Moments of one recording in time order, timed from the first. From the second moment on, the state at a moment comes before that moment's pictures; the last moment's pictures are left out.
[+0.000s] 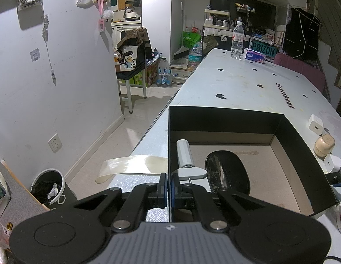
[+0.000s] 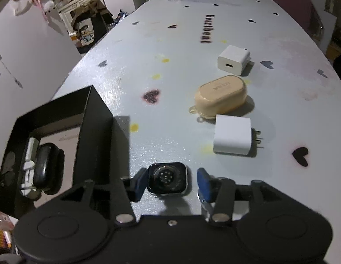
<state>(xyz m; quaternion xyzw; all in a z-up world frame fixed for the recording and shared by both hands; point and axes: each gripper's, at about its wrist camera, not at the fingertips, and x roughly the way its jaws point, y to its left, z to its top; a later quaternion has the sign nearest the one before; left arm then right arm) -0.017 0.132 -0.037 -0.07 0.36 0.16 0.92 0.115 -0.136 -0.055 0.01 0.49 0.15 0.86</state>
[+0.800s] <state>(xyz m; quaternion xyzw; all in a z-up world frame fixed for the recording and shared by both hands) -0.017 0.132 -0.037 -0.07 0.36 0.16 0.92 0.094 -0.133 -0.012 0.04 0.42 0.16 0.89</state>
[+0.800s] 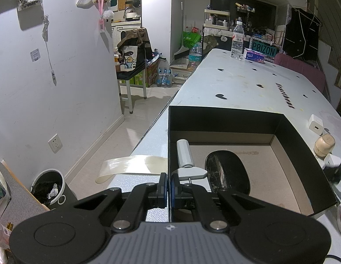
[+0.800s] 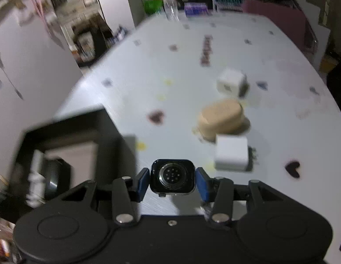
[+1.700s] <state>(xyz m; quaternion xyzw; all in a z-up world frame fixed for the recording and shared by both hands) -0.017 0.134 -0.037 -0.07 0.35 0.16 0.92 0.089 -0.003 -0.031 -0.02 0.49 0.22 0.84</state>
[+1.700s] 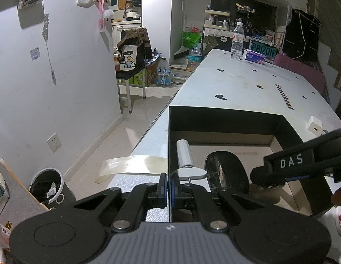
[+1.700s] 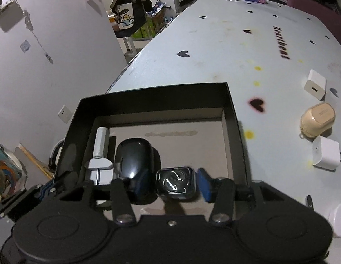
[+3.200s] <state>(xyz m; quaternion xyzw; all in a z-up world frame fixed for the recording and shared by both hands) -0.017 0.134 -0.037 -0.07 0.36 0.16 0.92 0.035 -0.081 0.011 -0.01 0.39 0.24 0.89</state>
